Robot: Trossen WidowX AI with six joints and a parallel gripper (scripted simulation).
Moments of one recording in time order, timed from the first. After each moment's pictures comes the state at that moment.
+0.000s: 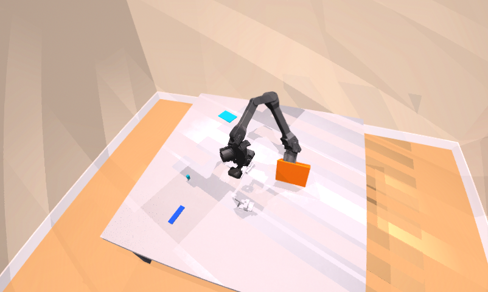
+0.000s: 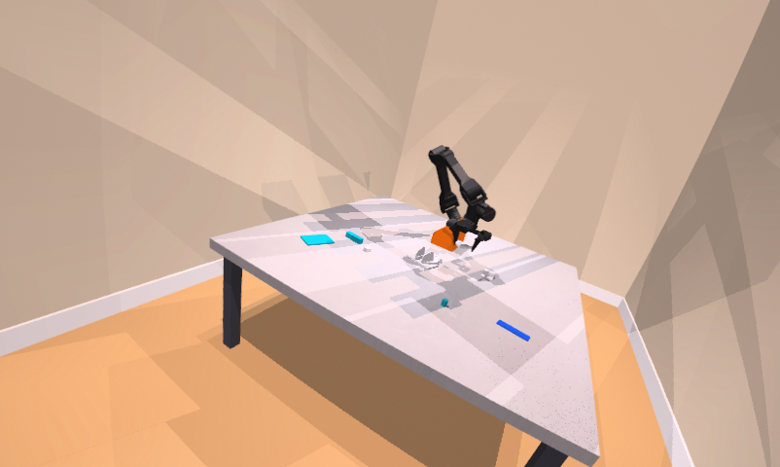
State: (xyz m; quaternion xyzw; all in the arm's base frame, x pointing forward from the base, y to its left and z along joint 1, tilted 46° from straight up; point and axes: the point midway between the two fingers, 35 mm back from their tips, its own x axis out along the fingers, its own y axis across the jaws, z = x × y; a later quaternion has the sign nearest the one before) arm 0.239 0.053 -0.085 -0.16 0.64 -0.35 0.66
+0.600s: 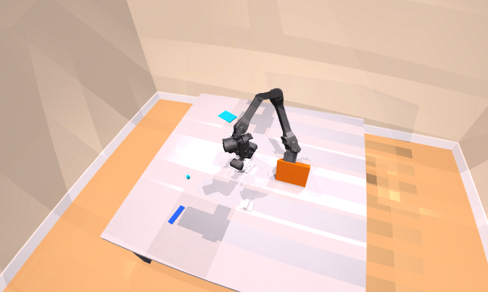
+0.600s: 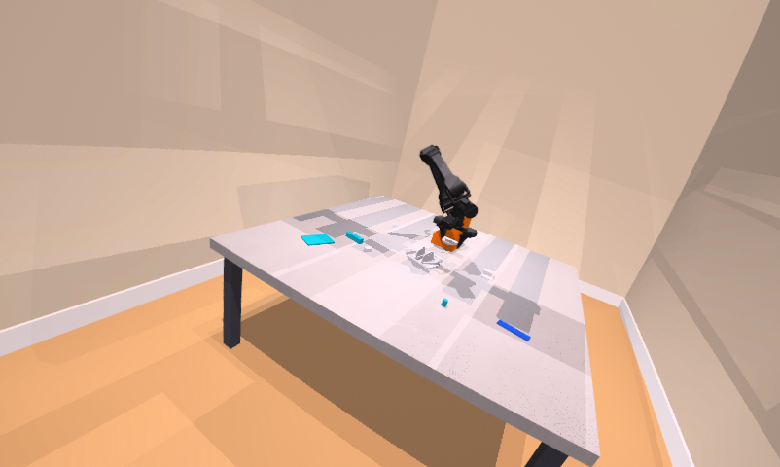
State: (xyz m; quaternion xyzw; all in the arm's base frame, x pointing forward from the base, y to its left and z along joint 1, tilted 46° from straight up) arm 0.241 0.006 -0.048 -0.15 0.63 -0.38 0.66
